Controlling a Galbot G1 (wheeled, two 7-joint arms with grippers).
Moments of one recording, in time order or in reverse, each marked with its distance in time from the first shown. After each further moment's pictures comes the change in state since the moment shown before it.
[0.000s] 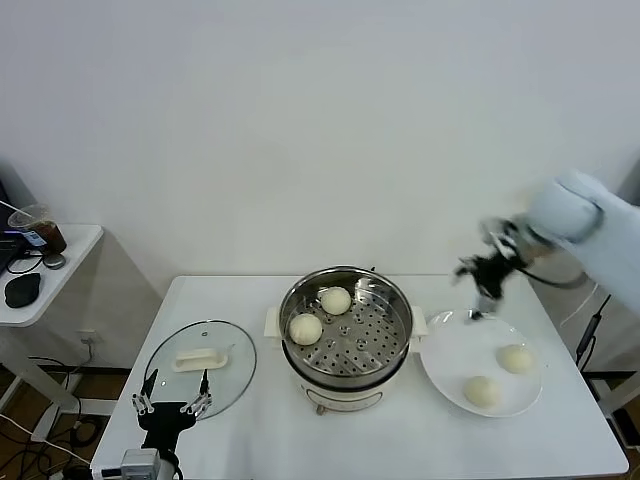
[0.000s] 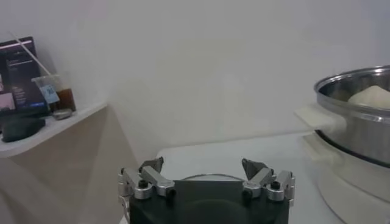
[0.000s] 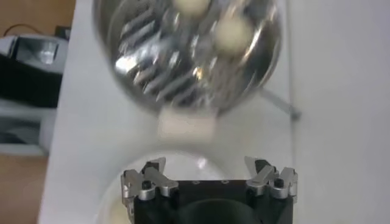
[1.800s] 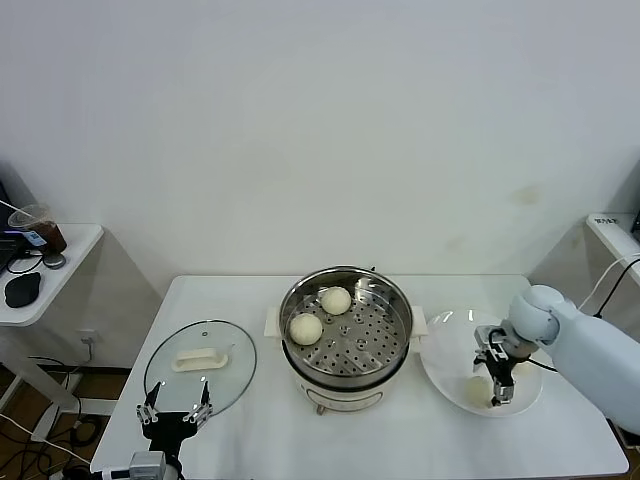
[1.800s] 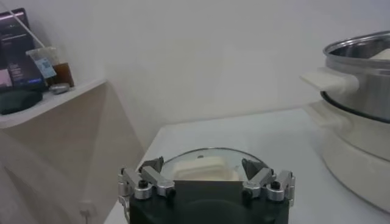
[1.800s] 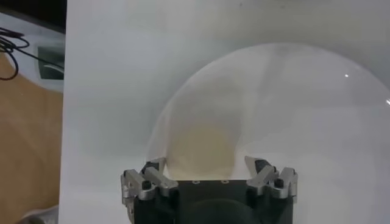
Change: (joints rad) left arm -0.019 -0.014 -0.010 0.083 0.013 0.000 0.002; right arm -0.429 0.173 0.188 -0.188 -0.364 0.109 0.017
